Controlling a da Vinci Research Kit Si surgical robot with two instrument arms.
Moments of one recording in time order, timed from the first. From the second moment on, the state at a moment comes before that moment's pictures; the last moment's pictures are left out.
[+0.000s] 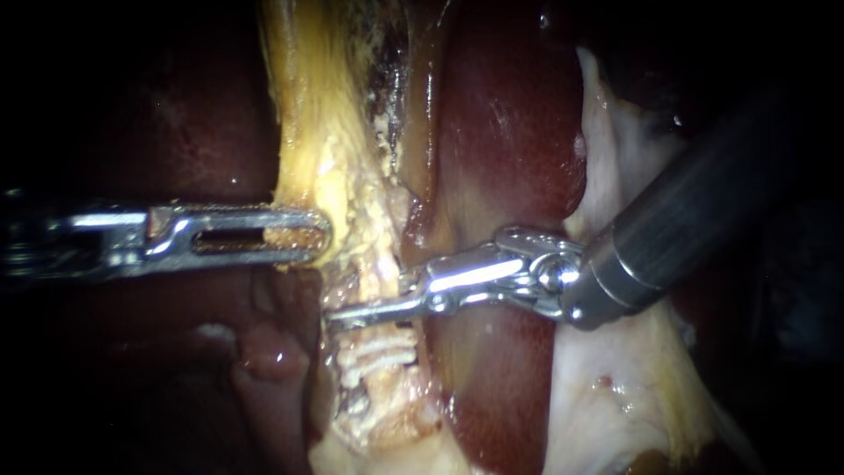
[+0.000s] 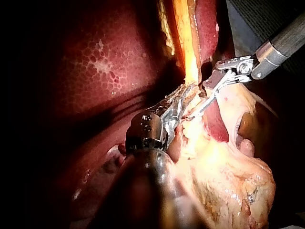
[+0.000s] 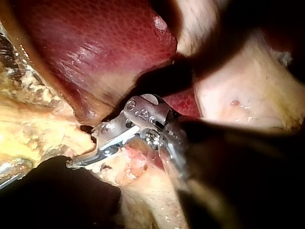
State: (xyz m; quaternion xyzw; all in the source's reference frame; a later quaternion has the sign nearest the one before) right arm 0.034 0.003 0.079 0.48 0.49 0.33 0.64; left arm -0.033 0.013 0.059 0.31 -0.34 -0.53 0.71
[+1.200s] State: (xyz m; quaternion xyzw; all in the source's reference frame) right arm 0.027 0.003 0.075 0.35 0.58 0.20 0.71; left arm -0.033 0.013 0.059 0.31 -0.34 -0.53 0.71
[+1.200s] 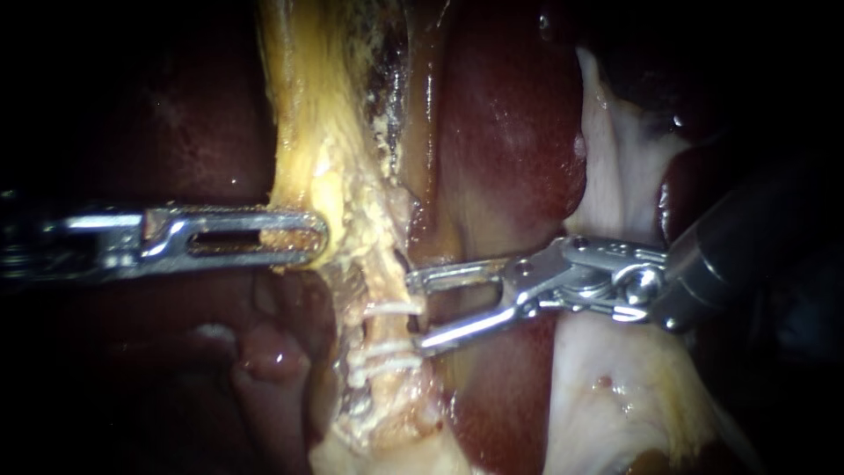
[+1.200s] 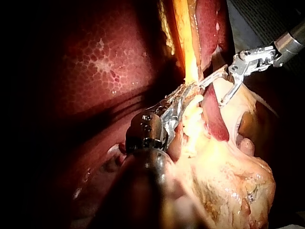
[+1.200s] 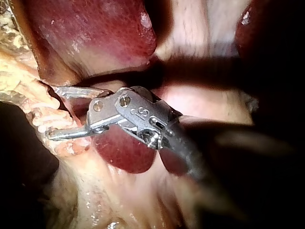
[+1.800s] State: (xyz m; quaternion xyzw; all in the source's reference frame) right arm 0.021 0.006 0.068 0.26 0.62 0.13 0.73; left arm -0.033 0.013 0.059 0.31 -0.35 -0.53 0.71
